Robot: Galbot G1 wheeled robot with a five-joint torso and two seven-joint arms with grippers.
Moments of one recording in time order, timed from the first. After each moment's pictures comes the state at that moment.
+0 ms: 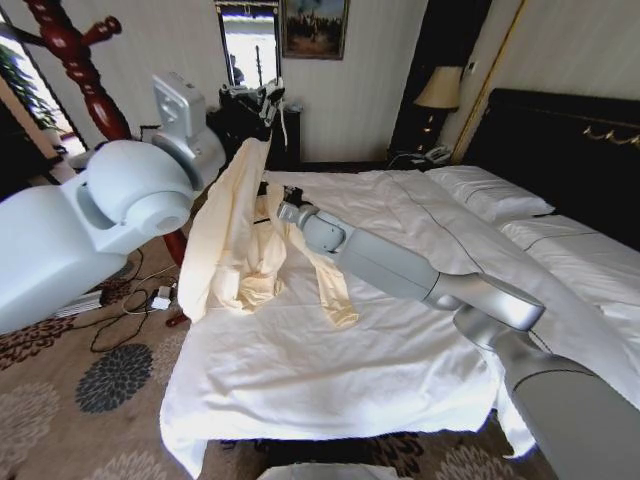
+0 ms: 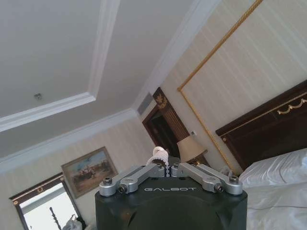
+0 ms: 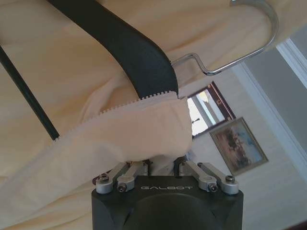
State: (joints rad) left arm -0.38 -0.49 0.48 -2.15 -1.08 0.39 -0.34; right arm 0.17 1.21 -0.70 1.33 0.13 -0.53 0.11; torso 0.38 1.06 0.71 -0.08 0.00
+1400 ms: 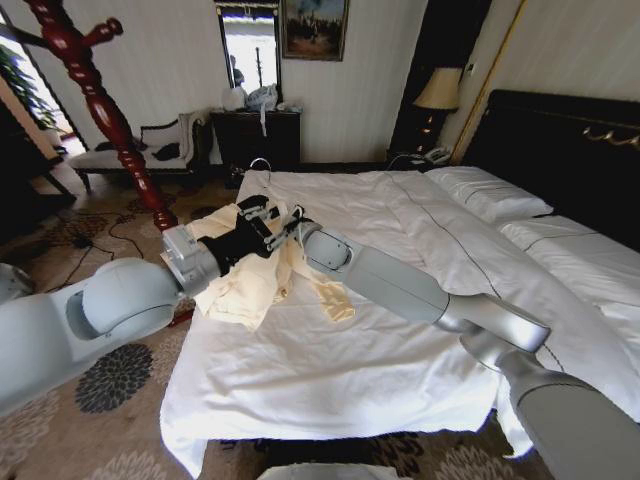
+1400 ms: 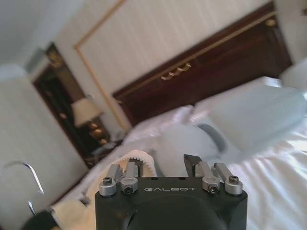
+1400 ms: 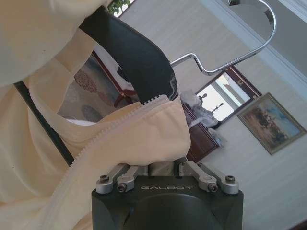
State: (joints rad) left arm 0.14 -0.19 0.42 -2.37 -0.96 0.18 0.06; right arm 0.01 1.16 -0.62 1.55 0.28 -0.64 0.19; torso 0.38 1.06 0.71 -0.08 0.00
